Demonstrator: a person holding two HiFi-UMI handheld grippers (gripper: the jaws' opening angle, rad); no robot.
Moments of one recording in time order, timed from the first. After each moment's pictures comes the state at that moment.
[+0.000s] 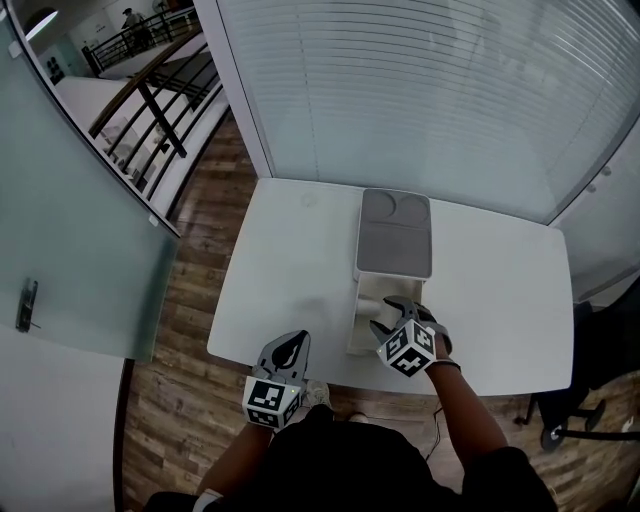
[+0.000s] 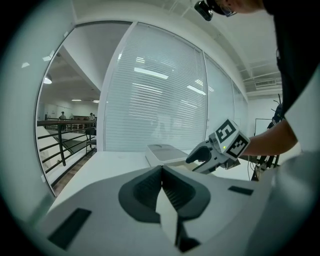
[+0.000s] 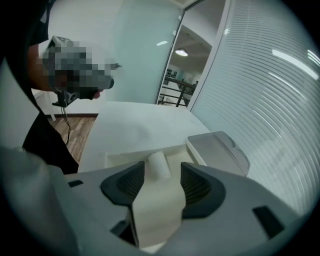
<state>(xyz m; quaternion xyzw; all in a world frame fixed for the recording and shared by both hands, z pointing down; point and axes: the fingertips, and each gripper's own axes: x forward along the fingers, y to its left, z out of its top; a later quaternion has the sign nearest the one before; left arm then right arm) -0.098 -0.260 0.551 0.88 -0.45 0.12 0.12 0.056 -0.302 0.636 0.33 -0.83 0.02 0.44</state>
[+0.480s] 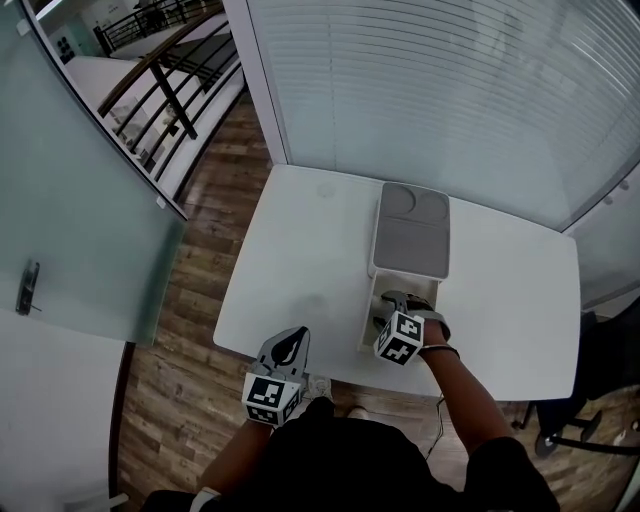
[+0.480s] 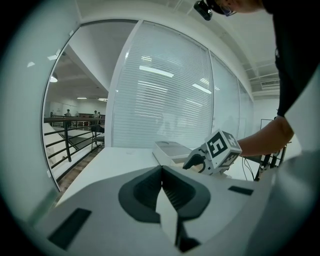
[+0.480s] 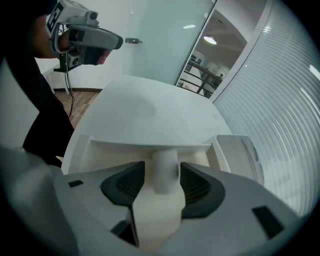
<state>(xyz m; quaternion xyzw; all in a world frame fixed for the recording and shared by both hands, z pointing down) -0.126 -0.263 0.565 0.86 -0.47 0.12 0.14 0.032 -0.316 0.696 0.23 -0.80 -0.03 0.55</state>
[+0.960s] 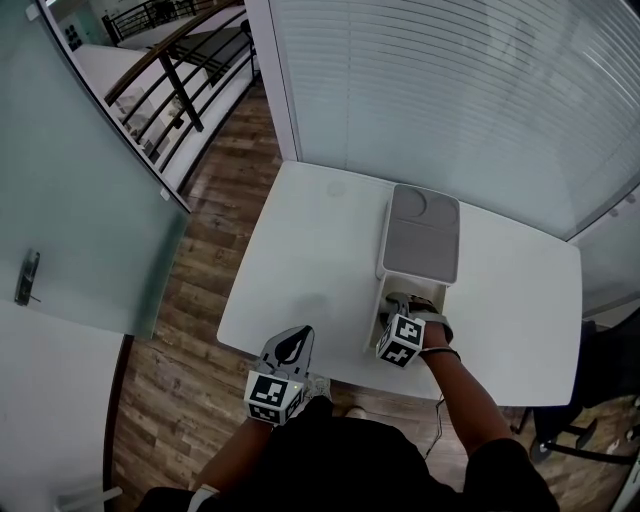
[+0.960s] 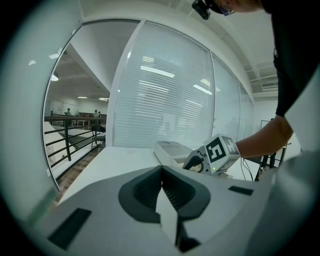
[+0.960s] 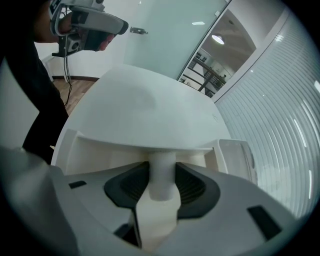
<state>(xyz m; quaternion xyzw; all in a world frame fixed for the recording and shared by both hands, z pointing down) -0.135 -0.266 0.569 0.86 -0.47 0.12 0.14 0.030 -0.325 0.708 0.23 -0.77 -0.07 0.58</state>
